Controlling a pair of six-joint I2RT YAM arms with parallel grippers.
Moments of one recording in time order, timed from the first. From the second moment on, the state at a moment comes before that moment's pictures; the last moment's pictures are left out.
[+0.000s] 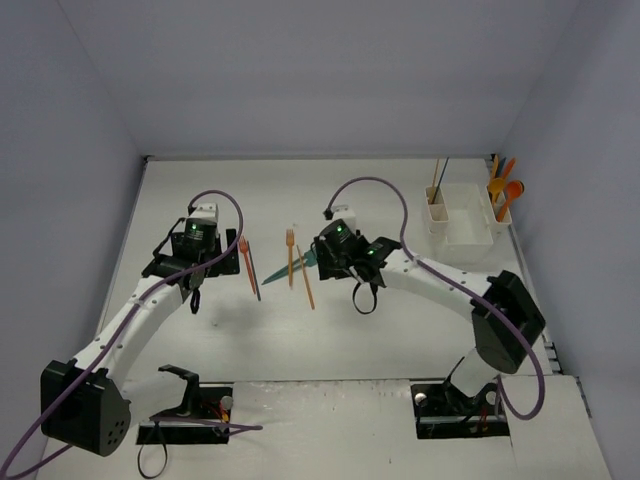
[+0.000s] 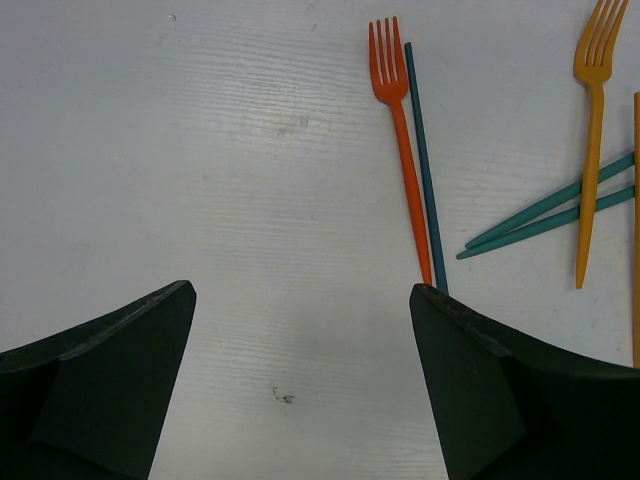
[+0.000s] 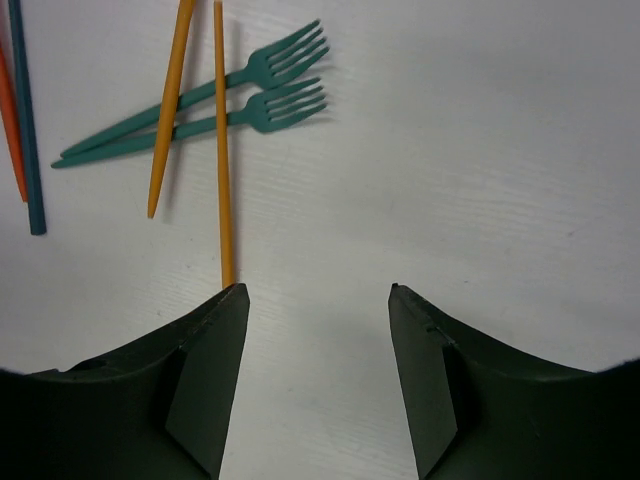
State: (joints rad) left arm -0.29 1.11 0.85 -0.56 -0.26 -0.28; right arm 0.81 1.56 1.09 -0.41 0.28 0.50
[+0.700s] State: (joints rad) left arm -0.29 1.10 0.85 -0.56 -0.25 -0.28; right arm 0.88 2.01 1.38 -0.42 0.20 0.54
